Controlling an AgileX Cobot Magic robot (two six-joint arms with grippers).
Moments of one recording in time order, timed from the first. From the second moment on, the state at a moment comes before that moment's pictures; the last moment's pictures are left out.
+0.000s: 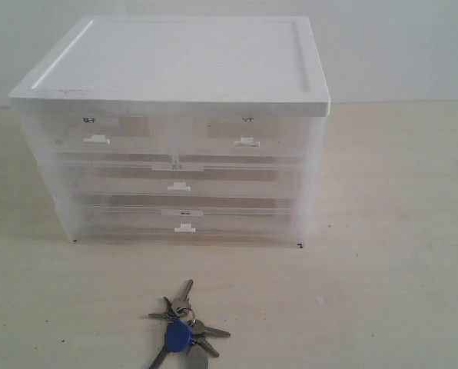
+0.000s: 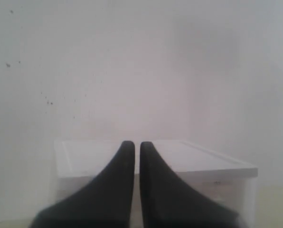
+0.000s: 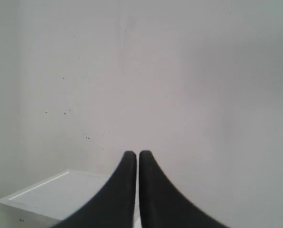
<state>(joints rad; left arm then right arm) -0.02 0.00 -0.03 0.95 -0.40 -1.11 0.43 0.00 -0.67 -0.04 0.41 0.06</state>
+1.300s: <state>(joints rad) -0.02 0.08 0.00 1.22 -0.35 -1.35 0.43 0.13 -0.67 0.08 0.46 0.11</state>
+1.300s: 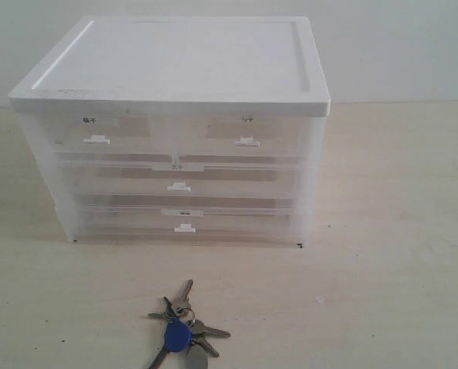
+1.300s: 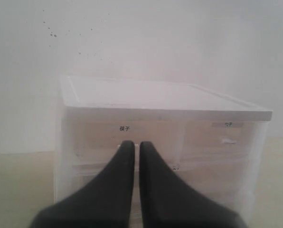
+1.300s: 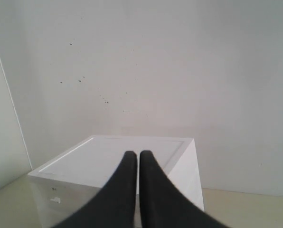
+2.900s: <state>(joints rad) -0.02 0.00 0.00 0.08 -0.06 -0.08 0.43 0.13 -0.67 0.08 0.46 0.11</state>
